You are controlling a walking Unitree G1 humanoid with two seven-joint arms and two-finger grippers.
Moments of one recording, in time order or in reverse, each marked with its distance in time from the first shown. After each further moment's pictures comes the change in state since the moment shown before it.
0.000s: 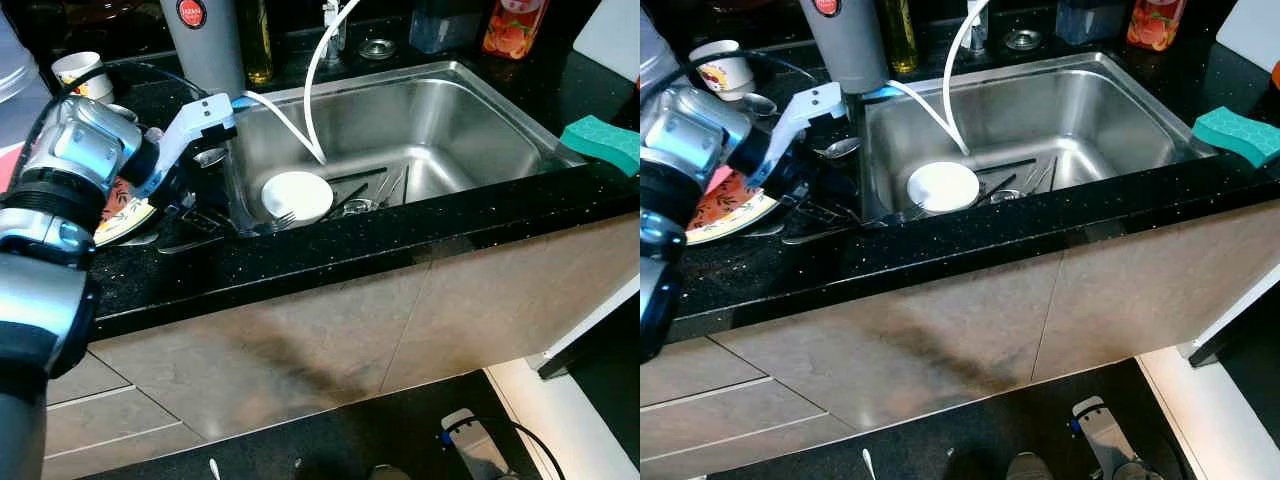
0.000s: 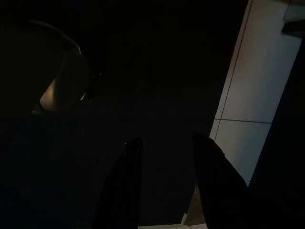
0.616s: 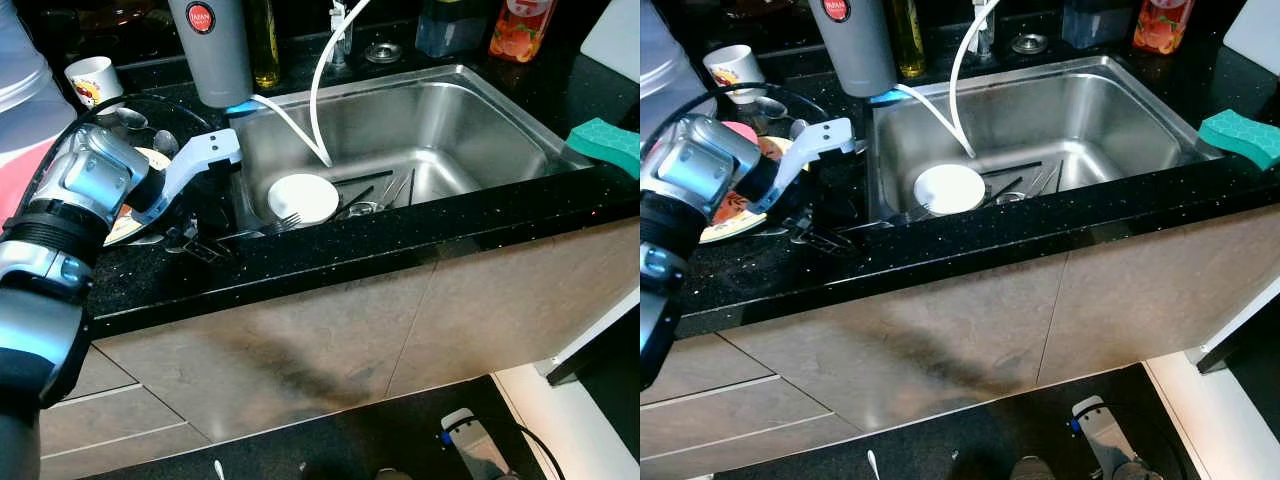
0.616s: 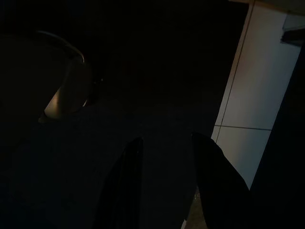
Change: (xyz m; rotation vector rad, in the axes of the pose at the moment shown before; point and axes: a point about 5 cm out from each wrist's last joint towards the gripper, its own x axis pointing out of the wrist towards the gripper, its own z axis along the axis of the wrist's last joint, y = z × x) left arm 0.022 -0.009 -0.017 -0.002 0.084 -0.020; right arm 0.000 0.000 0.001 -0.003 -0.001 -0.004
